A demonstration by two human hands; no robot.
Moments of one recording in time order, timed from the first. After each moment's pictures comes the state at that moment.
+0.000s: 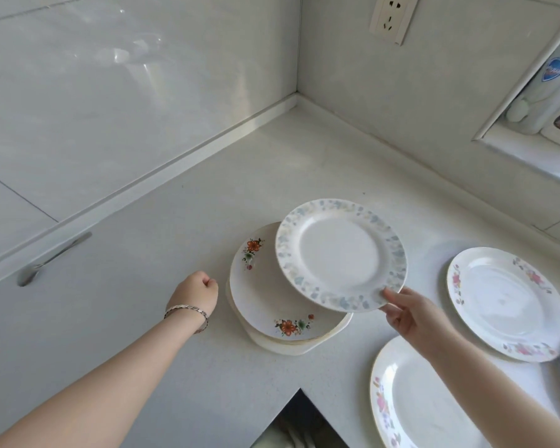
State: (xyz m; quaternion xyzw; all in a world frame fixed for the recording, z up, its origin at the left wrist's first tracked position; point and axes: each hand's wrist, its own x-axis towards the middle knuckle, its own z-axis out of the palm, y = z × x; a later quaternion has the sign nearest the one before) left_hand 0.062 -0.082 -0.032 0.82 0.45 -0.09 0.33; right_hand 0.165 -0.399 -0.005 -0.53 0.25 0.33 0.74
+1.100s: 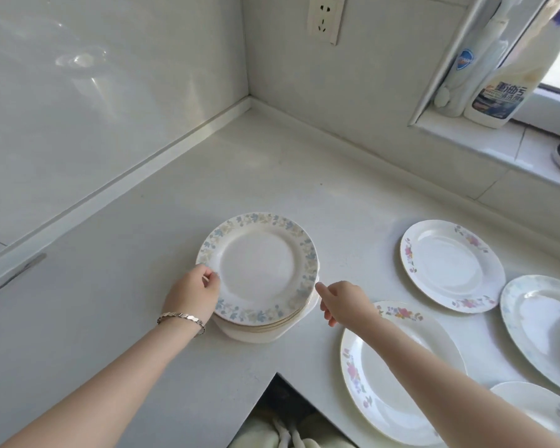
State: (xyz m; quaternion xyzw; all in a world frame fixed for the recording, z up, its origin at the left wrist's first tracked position) left_hand 0.063 -0.143 0.008 0.89 0.31 -0.04 0.32; right_hand 0.130 -0.378 -0.014 -0.91 0.00 0.31 0.29
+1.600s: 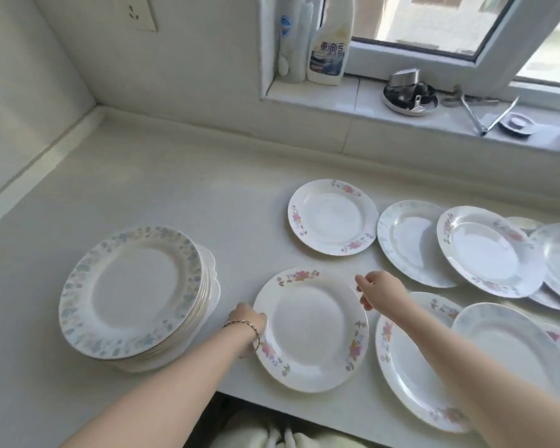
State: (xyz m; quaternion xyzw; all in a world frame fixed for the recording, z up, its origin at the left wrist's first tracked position) left_hand 0.097 -0.361 -0.063 0.84 0.23 -0.38 0.31; right_hand 0.089 -0.598 -0.028 -0.89 0.26 0.21 0.32
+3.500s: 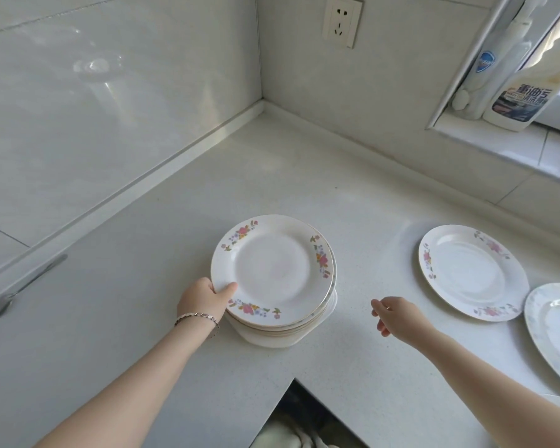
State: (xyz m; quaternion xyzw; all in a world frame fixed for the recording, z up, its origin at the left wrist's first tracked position) left_hand 0.066 -0.118 -0.019 0.86 0.39 -0.08 0.32; right_hand 0.141 -0.430 -0.041 -0.92 0.05 0.31 0.24
